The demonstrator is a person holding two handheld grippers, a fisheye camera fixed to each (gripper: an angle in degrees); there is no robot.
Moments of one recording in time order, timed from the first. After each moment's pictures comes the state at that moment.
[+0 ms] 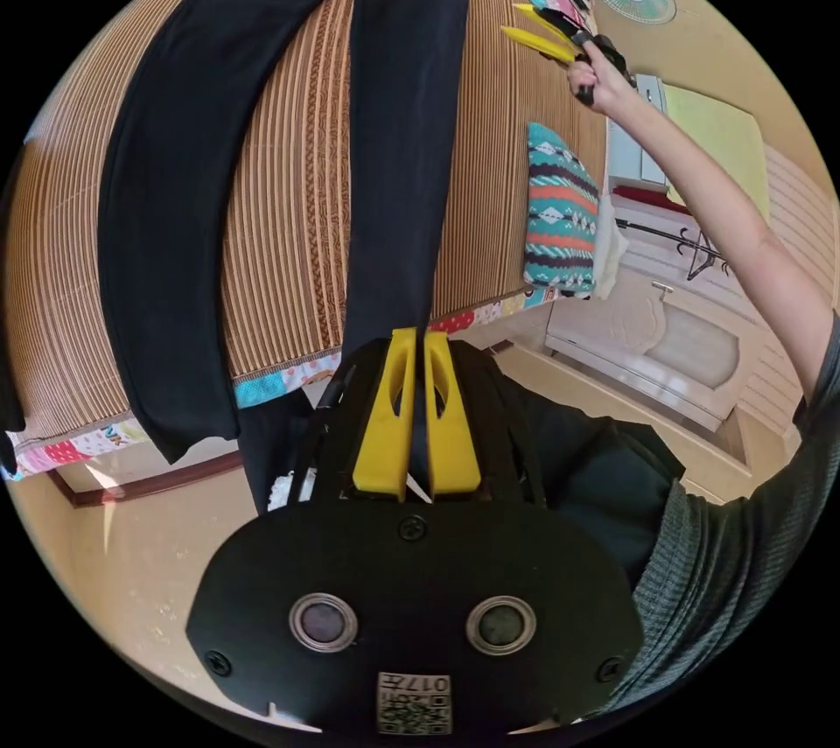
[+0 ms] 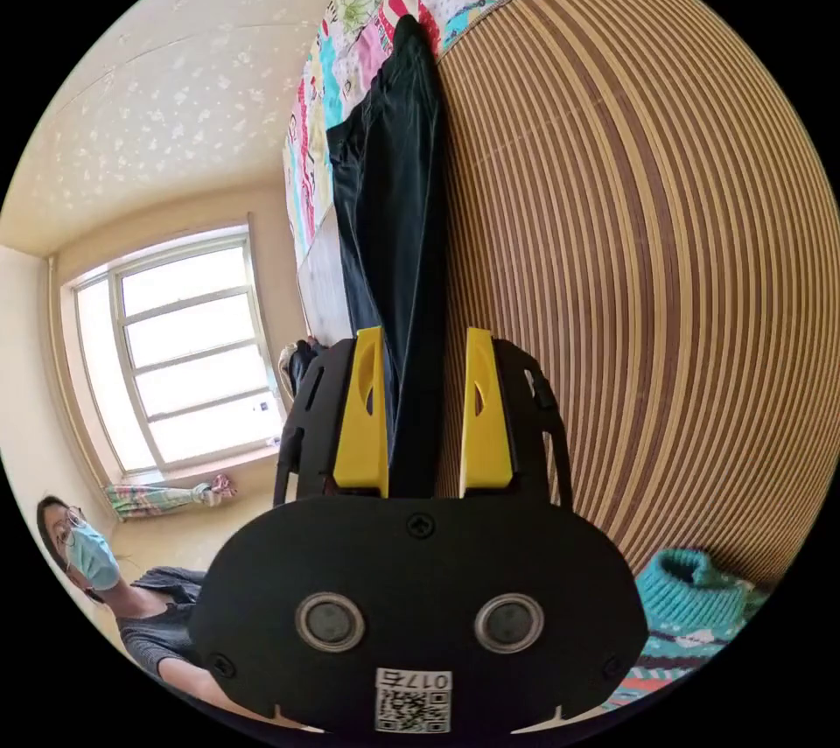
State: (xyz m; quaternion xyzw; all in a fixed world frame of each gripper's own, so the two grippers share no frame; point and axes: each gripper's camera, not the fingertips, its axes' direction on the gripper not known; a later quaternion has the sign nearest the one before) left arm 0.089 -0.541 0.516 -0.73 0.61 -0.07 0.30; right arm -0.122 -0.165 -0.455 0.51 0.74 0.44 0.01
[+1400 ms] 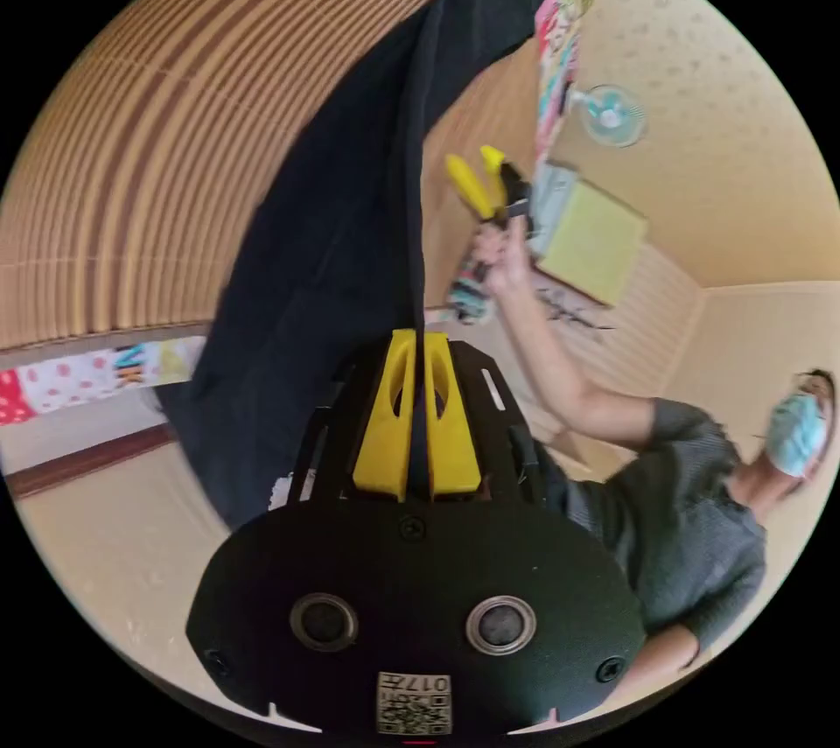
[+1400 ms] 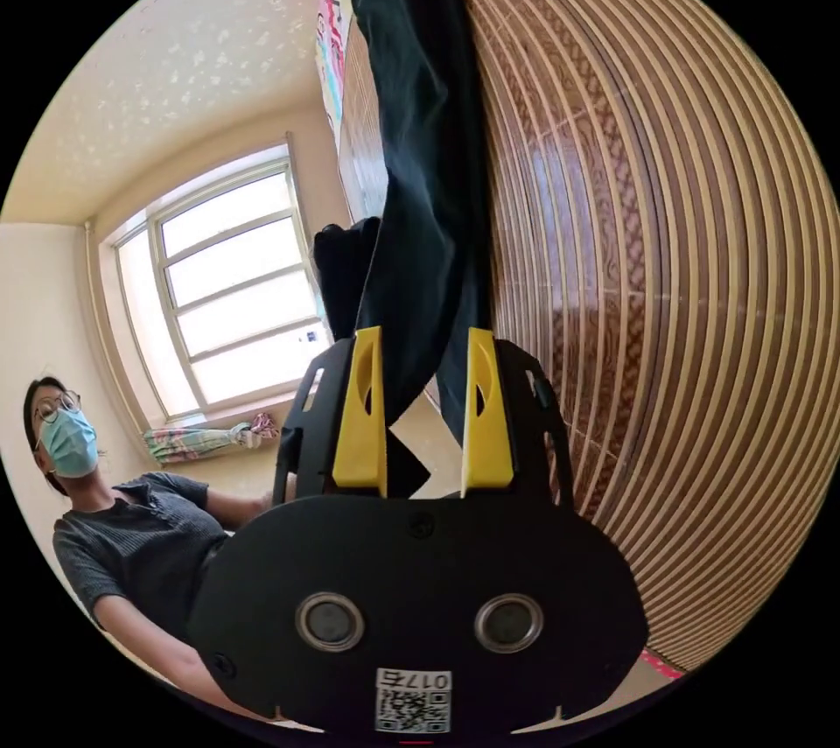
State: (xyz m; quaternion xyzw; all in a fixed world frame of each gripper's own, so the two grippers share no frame) left arm -0.097 -0.352 0.639 -0.68 0.62 -0.38 0.08; right arm 0.116 0.009 -0.511 0.55 0.71 0.42 0.14
